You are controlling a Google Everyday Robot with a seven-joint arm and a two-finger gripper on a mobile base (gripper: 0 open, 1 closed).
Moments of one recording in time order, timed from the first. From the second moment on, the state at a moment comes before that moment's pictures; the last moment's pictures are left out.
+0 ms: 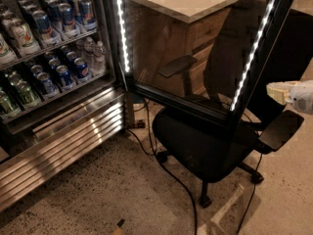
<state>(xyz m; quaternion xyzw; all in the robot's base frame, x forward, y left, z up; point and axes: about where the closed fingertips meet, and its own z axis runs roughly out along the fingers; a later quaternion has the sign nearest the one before) 0.646 -0.391 0.785 -0.24 0.81 0.08 0.53</state>
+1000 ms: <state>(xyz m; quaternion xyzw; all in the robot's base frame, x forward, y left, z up) 0.668 -0.403 0.771 -0.23 0.81 0.06 0.54</state>
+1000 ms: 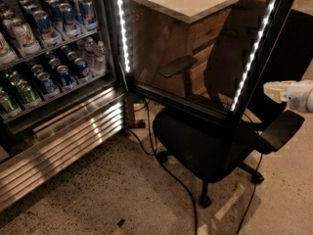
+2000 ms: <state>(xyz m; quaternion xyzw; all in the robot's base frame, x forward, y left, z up) 0.724 -0.433 0.750 -0.22 0.78 0.05 0.59</state>
